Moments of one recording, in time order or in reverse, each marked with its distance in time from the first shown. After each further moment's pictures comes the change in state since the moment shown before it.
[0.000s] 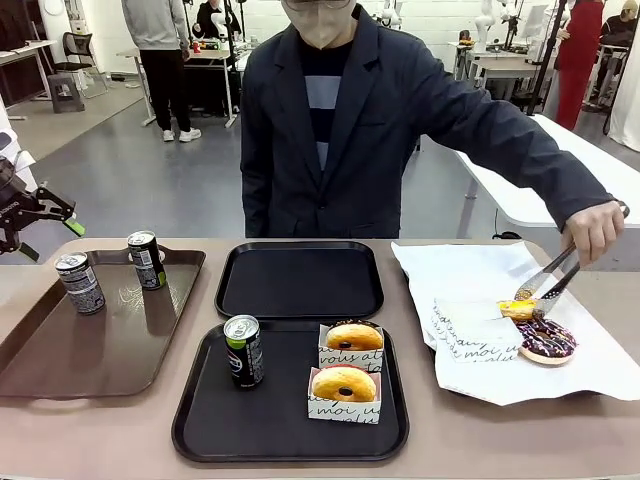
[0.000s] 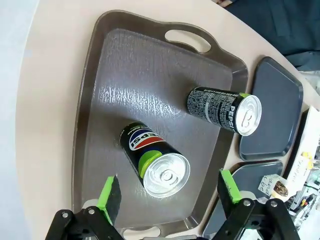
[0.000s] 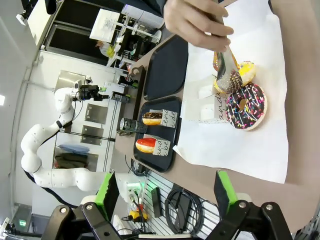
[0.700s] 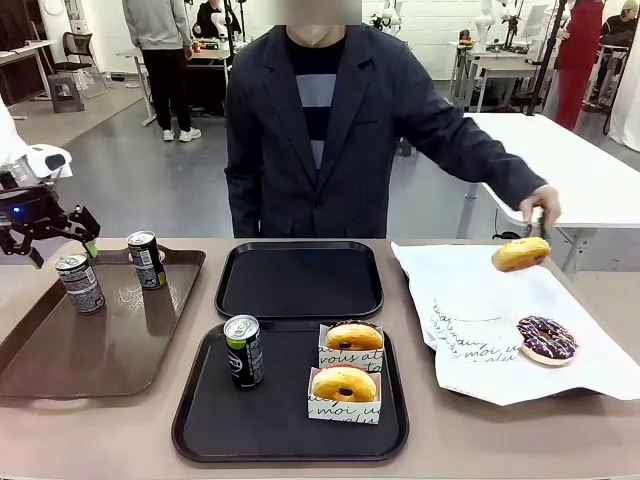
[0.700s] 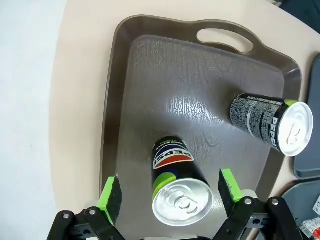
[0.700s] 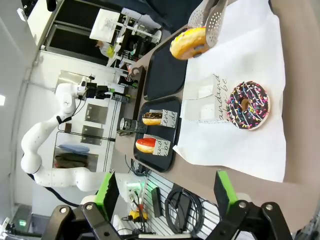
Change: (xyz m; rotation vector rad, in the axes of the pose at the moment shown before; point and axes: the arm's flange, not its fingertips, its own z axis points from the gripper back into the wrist) left arm -0.008 -0.042 -0.044 0.350 -0.063 -0.108; right arm 0.000 0.000 0.000 0.000 0.000 0.000
